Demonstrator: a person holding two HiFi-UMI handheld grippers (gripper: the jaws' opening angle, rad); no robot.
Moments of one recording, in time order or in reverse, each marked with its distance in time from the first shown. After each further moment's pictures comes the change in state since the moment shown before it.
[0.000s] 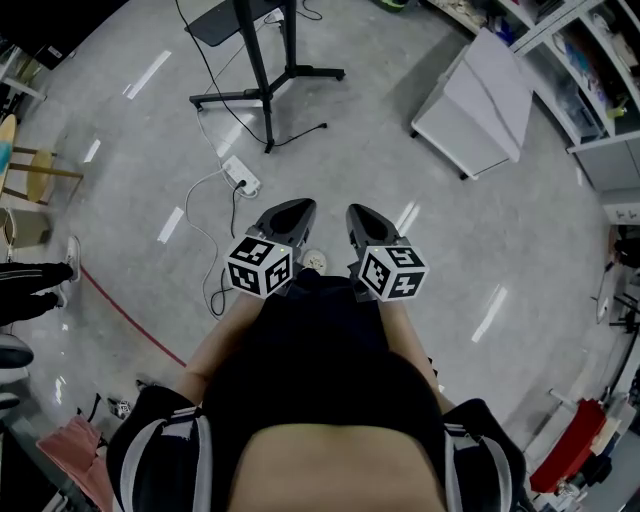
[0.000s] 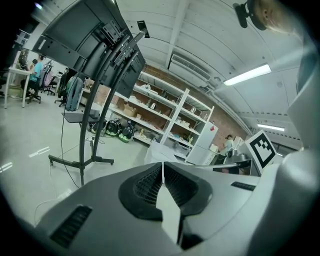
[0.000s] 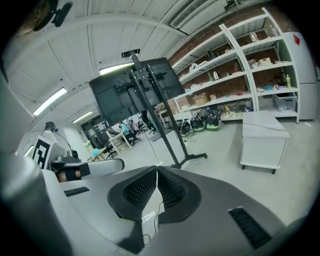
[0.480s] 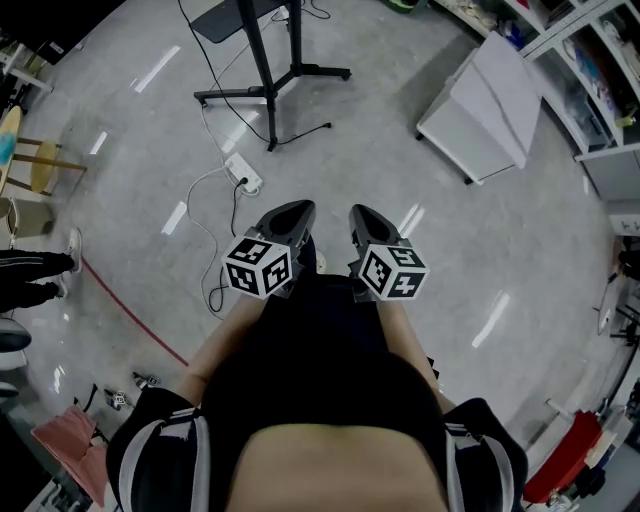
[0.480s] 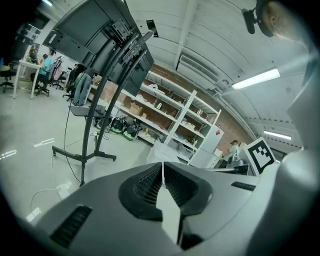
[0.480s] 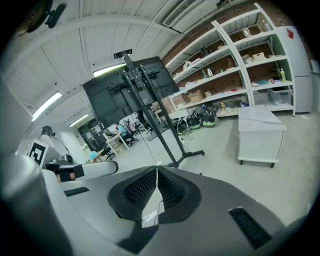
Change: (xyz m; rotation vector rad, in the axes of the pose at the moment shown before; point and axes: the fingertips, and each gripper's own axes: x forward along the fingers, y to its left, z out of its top) left arm 0.016 -0.004 -0.007 -0.083 -0.010 0.047; right arm 0.000 -0.031 -0.002 0.054 0.005 -0.020
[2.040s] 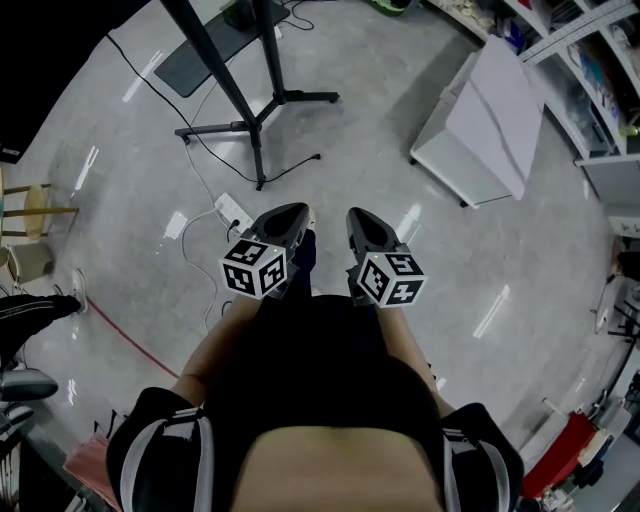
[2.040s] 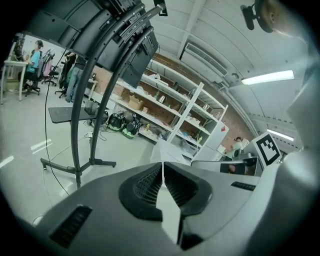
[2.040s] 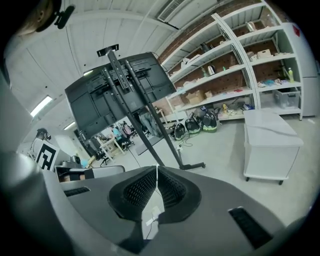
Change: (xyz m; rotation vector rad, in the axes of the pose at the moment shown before) left arm 0.190 0.115 0.125 0.011 0.103 -0.009; right arm 0.166 -0.087 0.159 0.014 -0.003 -0.011
